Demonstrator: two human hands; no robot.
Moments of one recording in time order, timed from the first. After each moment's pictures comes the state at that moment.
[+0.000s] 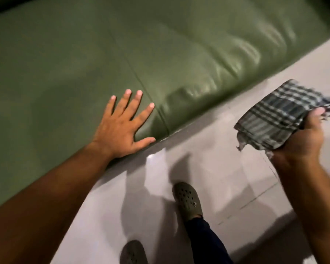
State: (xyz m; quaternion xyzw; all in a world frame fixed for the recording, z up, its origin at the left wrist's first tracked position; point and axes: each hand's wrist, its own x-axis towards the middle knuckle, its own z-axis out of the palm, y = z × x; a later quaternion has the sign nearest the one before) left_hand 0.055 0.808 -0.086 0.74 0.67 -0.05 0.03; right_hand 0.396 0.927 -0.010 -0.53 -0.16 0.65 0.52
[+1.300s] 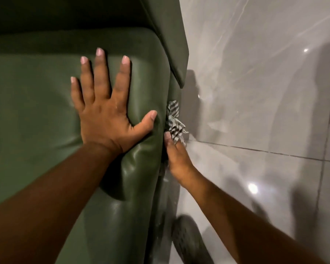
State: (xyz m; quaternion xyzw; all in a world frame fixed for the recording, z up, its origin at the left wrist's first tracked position) left_hand 0.360 1.273 -0.121 0.88 0.47 0.02 -0.08; right_hand 0.445 1.155 -0.215 -0.58 -0.12 0.63 0.50
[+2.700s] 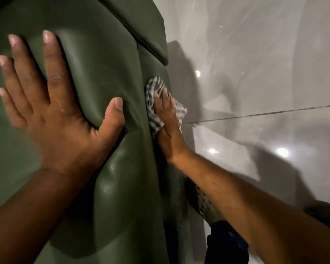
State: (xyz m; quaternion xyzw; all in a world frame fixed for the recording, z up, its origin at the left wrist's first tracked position) left_hand 0.341 1.298 -0.137 0.88 0.47 0.02 0.04; right_hand 0.423 1.192 -0.304 -0.63 -0.28 0.45 0.57
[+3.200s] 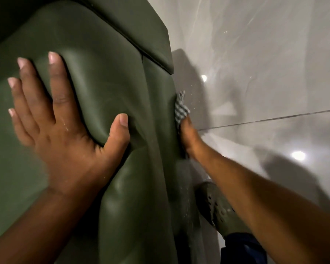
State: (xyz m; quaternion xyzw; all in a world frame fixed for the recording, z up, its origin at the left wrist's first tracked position) left_hand 0.349 1.287 -0.125 0.89 0.46 0.04 0.04; right_hand 0.458 1.198 -0.316 -0.54 -0.03 0.63 0.56
